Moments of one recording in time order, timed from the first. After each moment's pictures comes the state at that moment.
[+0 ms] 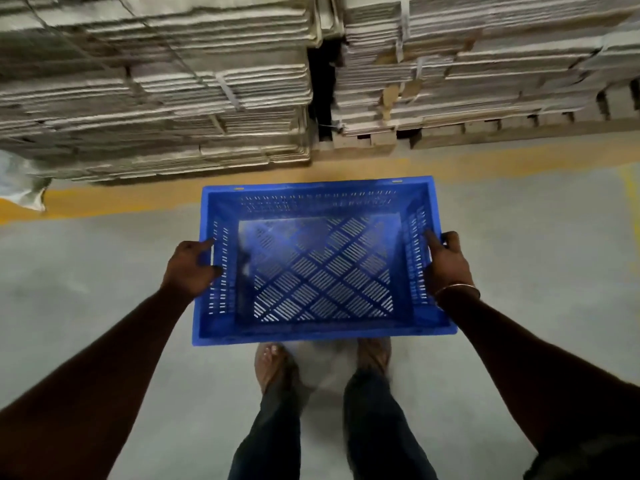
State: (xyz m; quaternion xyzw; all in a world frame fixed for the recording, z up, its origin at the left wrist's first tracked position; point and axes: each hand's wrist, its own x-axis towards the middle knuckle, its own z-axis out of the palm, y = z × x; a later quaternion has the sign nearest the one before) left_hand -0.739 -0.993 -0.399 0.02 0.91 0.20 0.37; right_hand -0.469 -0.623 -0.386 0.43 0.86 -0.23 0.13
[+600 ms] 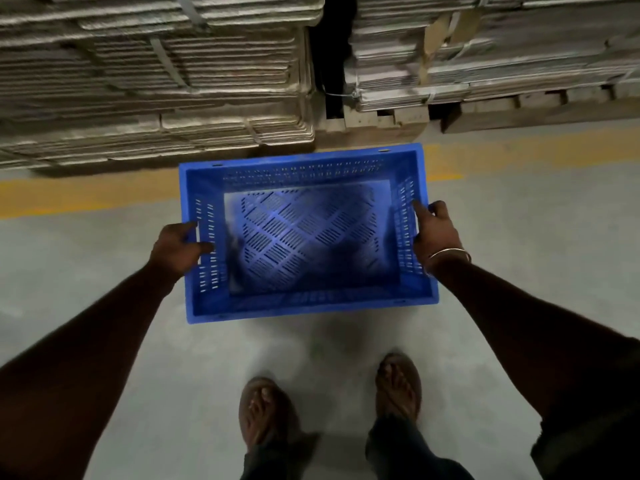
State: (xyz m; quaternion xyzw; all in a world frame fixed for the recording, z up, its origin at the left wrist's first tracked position) left_hand -0.800 -0.966 -0.587 -0.07 0.87 0.34 0.35; right_hand -0.555 -0.597 -0.602 0.37 0.89 -0.20 0.15
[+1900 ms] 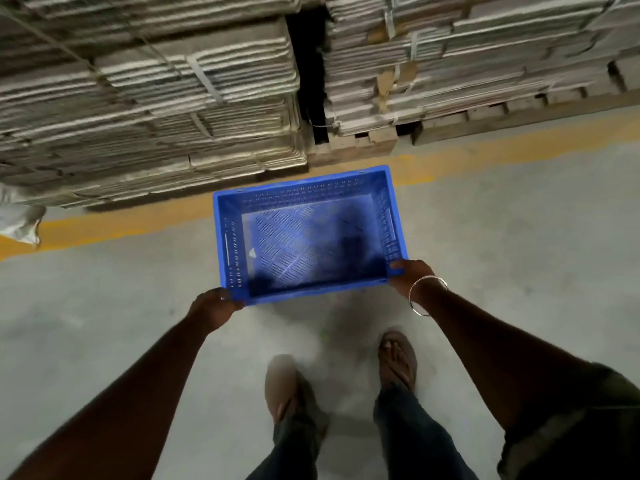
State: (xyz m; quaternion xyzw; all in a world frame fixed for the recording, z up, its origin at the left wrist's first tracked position) left_hand -0.703 -1.006 -0.498 -0.04 0.88 0.16 0.44; right_hand -0.479 -0.665 -0.516 0.51 0.72 -0.38 0.28
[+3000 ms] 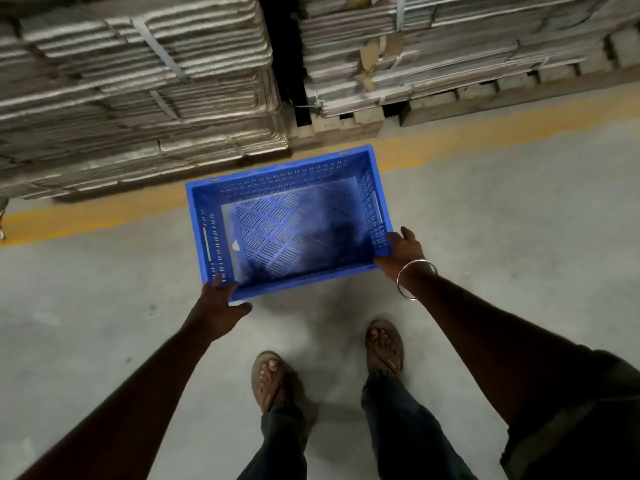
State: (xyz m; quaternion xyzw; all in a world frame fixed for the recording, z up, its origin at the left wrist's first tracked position) left_hand -0.662 -0.978 -0.503 0.13 0.88 0.08 0.46; right_hand -0.484 -0.647 -0.540 0.48 0.78 -0.33 0.23
